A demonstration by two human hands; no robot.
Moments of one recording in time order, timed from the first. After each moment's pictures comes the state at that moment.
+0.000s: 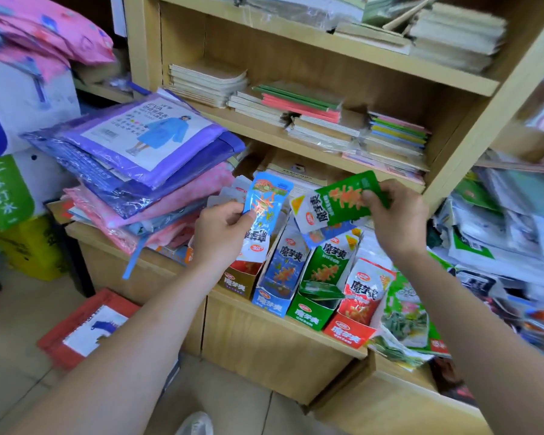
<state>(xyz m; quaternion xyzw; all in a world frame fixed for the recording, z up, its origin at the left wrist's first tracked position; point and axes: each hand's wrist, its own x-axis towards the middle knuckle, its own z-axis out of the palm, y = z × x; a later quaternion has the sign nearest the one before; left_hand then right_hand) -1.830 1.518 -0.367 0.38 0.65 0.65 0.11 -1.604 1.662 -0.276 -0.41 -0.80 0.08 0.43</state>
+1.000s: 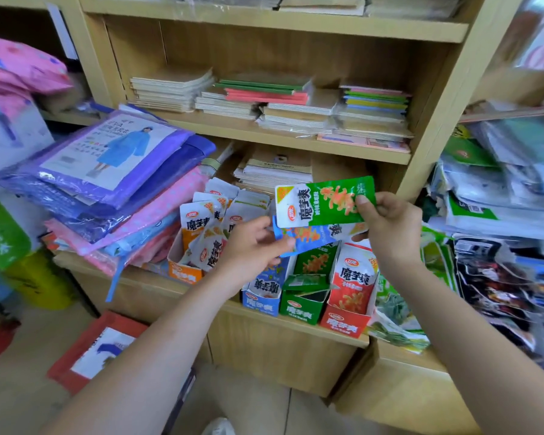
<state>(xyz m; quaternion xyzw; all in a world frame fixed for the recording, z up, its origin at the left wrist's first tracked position) -1.763 1.545 -0.355 0.46 0.61 0.55 0.34 -1.568 1.659 -0.323 -0.40 -0.67 0.35 0.52</state>
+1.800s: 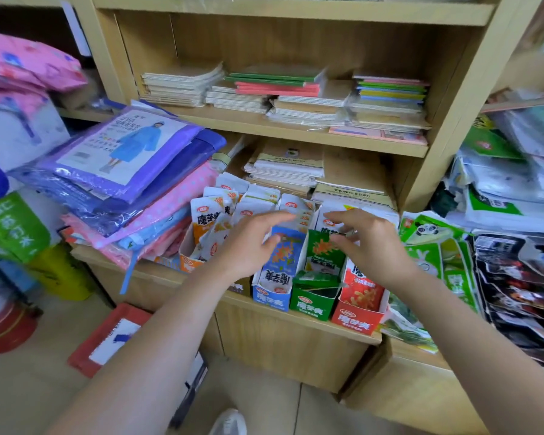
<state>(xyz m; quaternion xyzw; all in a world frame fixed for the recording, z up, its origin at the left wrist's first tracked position) -1.798 1.554 -0.368 0.63 0.67 0.36 0.15 -1.574 1.655 -0.346 -0.29 -0.90 0.16 0.30</state>
